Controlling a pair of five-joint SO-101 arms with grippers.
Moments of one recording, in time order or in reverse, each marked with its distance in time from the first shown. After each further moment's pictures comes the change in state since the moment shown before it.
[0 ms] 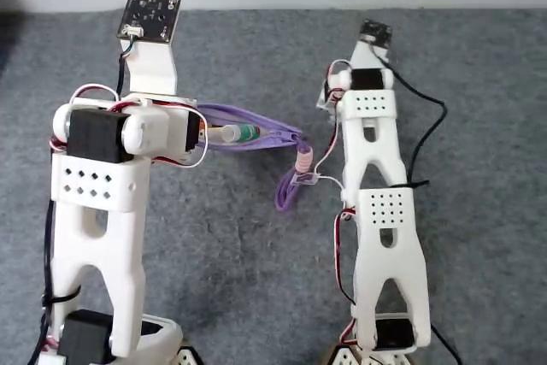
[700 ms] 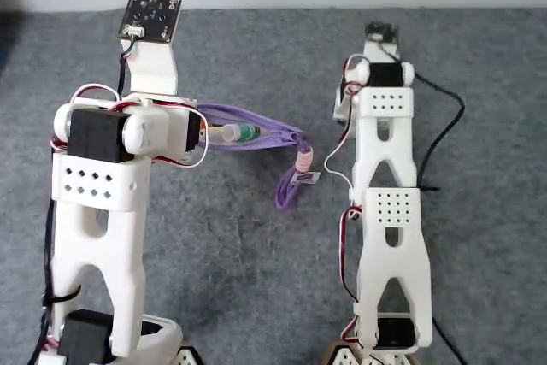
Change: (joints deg) left arm 0.0 0.1 0.0 0.0 0.0; right arm 2.1 -2.1 -12.0 19.1 14.2
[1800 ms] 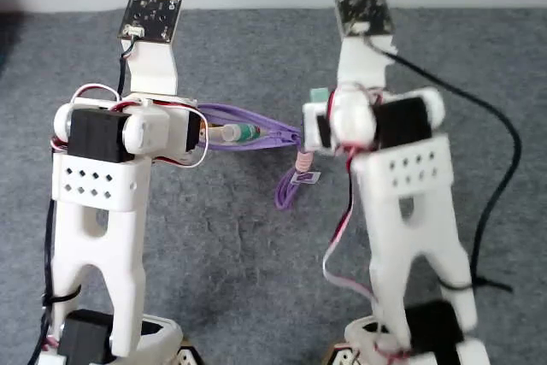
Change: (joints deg) left arm 0.0 0.0 0.0 0.0 0.0; right arm -16.8 -89.7 82.3 -7.4 -3.3
